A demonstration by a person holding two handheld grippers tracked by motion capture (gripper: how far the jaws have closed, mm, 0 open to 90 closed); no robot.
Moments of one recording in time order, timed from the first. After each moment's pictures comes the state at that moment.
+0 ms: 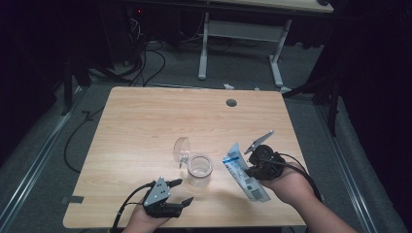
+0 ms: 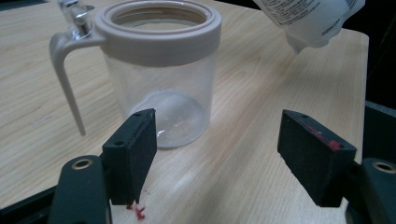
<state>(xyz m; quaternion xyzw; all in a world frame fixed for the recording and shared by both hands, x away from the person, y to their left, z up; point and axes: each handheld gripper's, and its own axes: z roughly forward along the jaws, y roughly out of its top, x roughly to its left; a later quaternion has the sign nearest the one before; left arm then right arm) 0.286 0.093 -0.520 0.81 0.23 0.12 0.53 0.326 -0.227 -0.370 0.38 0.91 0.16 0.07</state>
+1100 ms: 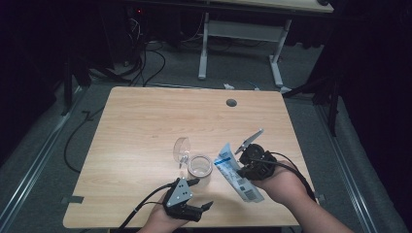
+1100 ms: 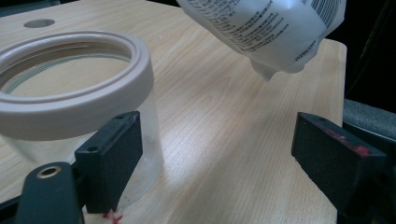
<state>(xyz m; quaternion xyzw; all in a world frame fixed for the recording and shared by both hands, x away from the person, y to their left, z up) 0.281 0.039 -0.512 0.81 0.20 0.10 0.54 0.325 -0.201 -0.362 0.36 0.92 0.15 0.06</state>
